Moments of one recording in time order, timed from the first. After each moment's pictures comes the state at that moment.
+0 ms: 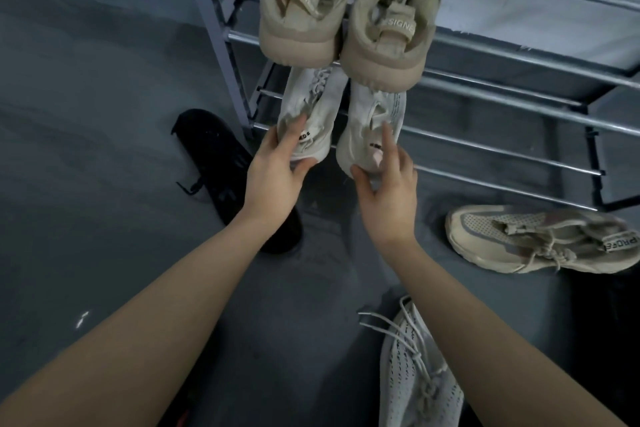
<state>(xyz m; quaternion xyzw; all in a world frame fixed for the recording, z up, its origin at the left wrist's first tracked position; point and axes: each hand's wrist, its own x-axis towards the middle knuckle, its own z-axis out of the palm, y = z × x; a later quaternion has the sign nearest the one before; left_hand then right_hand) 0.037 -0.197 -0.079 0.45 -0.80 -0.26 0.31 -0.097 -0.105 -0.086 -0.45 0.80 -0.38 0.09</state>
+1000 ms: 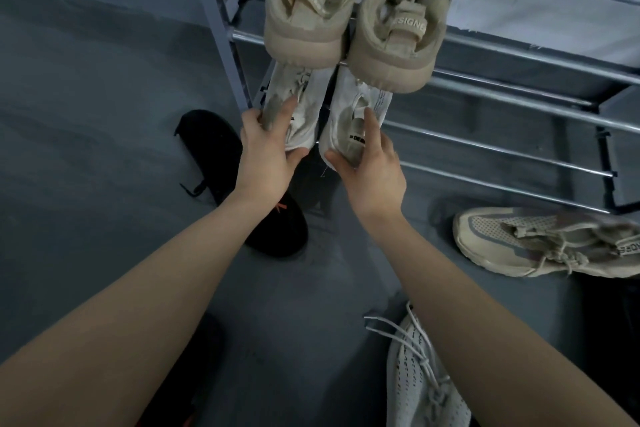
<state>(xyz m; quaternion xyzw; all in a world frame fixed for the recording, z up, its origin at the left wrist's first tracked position) 0.042 -0.226 -0.078 0.49 -0.80 -0.24 0.24 -0.089 -0.145 -0.080 -0.45 0.84 -0.30 0.09</state>
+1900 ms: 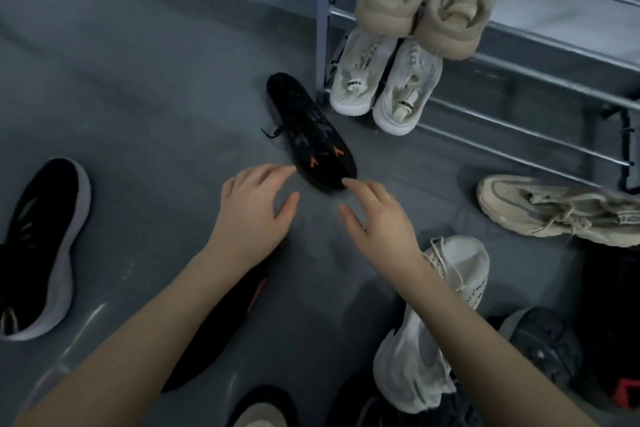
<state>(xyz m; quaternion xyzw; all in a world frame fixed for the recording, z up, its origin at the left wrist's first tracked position) 0.196 -0.066 -0.001 0.53 -0.81 -0.19 0.15 0.013 -0.005 -0.034 -0.63 0.70 -0.26 0.20</state>
